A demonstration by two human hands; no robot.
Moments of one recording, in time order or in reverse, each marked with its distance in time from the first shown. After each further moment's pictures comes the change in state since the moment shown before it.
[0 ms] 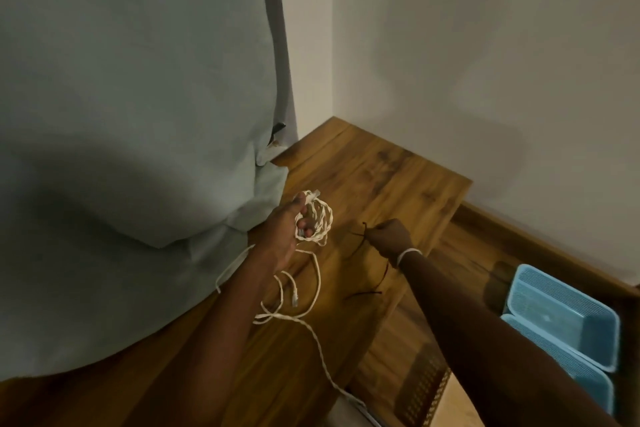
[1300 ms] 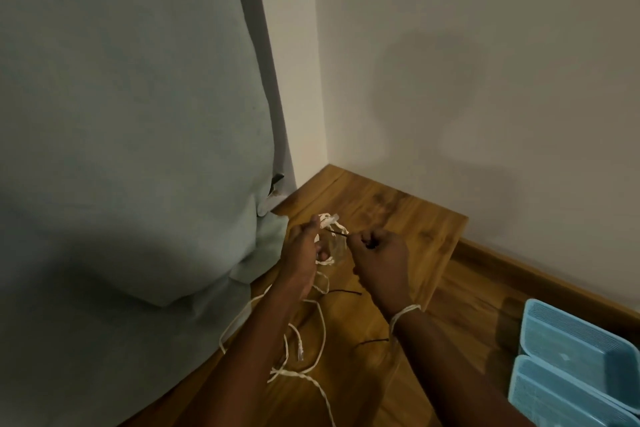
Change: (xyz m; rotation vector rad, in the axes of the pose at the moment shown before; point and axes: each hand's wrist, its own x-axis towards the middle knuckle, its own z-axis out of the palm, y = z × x) left_hand 0.003 0.020 0.047 0.149 0.115 0.121; right_hand -0.112 -0.104 -0.028 0.487 0.373 -0.392
